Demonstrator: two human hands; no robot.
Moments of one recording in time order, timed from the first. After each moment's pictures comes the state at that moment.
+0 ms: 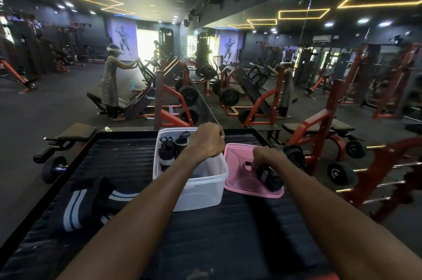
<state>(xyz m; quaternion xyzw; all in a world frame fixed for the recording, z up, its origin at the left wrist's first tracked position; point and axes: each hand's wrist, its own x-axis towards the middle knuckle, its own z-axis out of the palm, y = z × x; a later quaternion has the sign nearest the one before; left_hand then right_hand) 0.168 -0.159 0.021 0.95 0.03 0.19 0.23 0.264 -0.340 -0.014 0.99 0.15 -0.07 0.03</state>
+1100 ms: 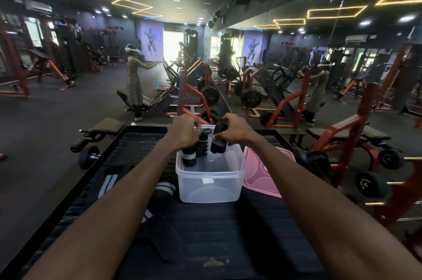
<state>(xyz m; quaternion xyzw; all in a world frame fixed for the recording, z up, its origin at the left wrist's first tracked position) 0.123 -0.060 0.028 0.95 0.12 0.23 0.19 0.224 -0.218 0.036 0.90 0.31 -0.04 -0.32</state>
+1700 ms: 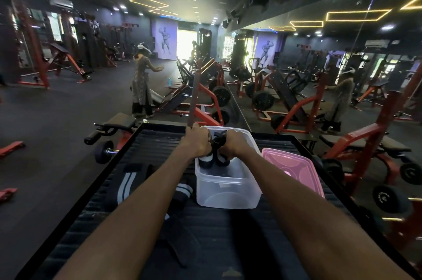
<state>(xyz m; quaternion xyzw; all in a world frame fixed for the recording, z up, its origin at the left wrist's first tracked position) 0.140 -0.027 -0.011 0.97 0.17 0.11 0.13 0.219 -0.152 -0.011 0.94 0.28 -0.02 -0.21</state>
